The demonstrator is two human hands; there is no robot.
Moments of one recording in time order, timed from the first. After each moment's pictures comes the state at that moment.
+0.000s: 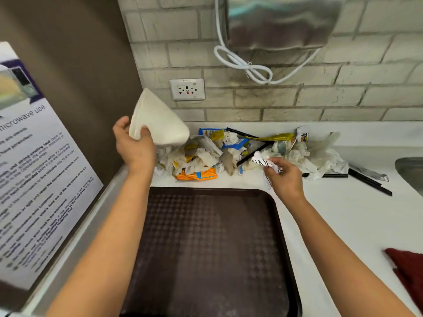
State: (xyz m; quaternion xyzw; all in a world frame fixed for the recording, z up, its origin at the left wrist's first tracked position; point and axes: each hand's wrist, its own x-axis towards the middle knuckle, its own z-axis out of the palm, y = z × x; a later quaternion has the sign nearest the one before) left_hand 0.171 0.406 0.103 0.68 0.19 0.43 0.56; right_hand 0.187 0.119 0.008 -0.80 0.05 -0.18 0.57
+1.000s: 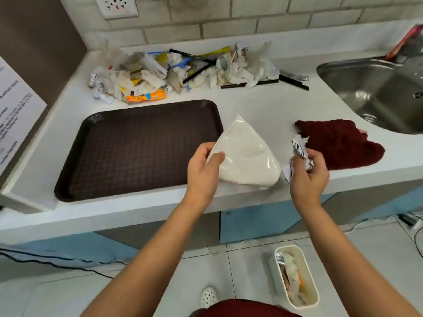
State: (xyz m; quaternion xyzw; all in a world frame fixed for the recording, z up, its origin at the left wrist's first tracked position) left_hand -0.090 0.203 -0.005 0.69 0.00 0.00 0.72; right_hand -0.105 0.009 -0.057 -0.69 0.19 -0.35 0.60
